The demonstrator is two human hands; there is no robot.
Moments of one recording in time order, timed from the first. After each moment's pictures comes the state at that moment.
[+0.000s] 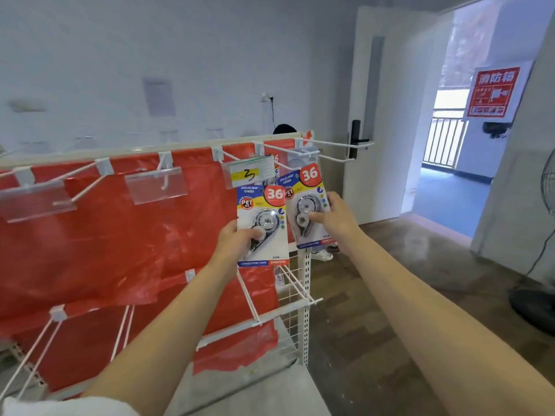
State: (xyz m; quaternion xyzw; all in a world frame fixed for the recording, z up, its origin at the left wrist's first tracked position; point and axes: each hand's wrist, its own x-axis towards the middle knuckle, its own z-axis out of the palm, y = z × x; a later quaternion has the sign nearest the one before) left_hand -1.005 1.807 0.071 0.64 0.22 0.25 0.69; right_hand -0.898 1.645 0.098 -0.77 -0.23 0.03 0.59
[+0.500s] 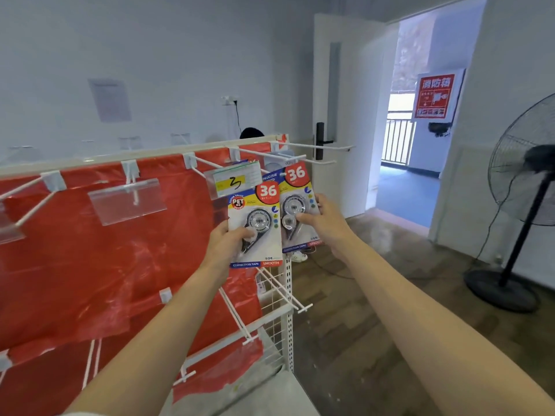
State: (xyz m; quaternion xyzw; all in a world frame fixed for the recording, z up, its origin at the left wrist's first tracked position) left_hand -0.980 1.818 0.074 0.64 0.14 0.25 0.72; right_hand -0.896 1.647 0.095 -0.75 -0.23 0.01 0.62
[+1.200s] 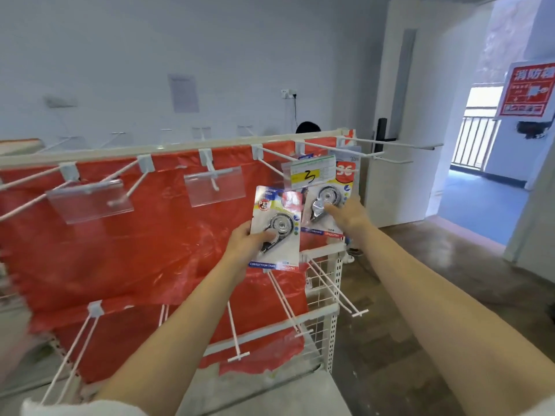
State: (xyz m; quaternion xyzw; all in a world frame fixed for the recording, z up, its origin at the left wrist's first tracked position) left_hand -1.023 1.880 0.066 0.68 0.21 0.25 0.66; right_hand -0.874 1.734 0.094 -0.84 -0.16 0.02 0.52
